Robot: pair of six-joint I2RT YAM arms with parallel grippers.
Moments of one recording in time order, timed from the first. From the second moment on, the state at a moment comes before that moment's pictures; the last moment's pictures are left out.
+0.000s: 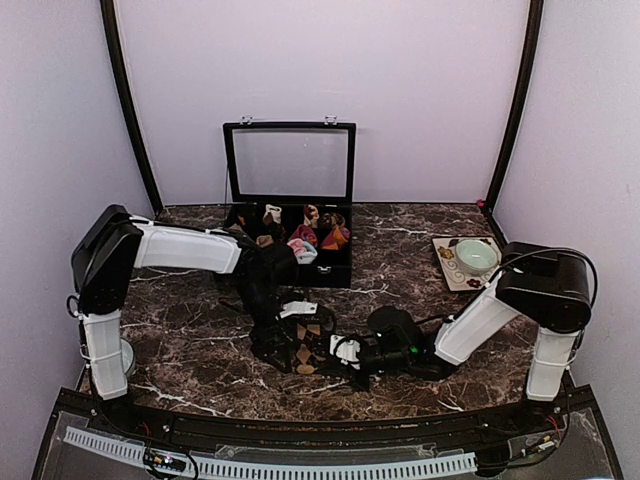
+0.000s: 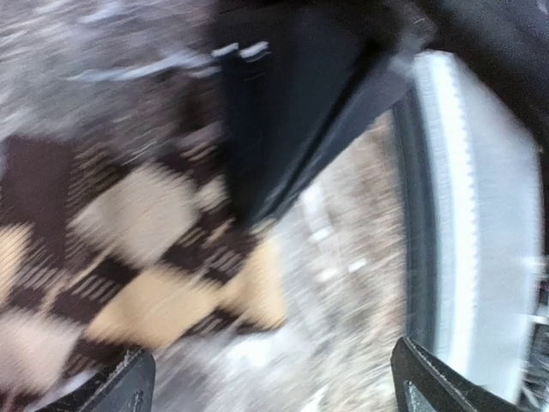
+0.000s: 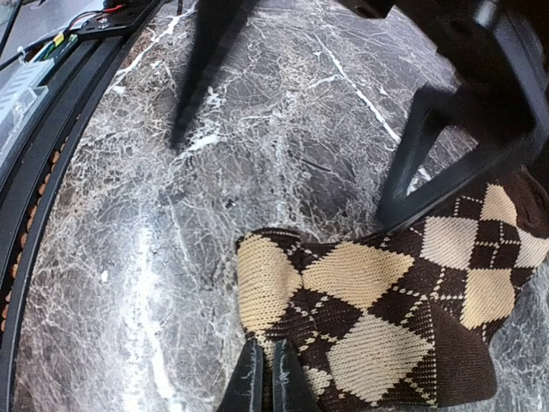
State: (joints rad) left arm -0.79 2.00 1.37 -0.97 0.70 0.73; right arm 1.10 1.90 0.61 0.73 -0.32 -0.32
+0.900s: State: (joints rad) left arm -0.90 1.56 1.03 -0.65 0.27 0.83; right arm 0.95 2.00 0.72 0.66 -0.70 0.35
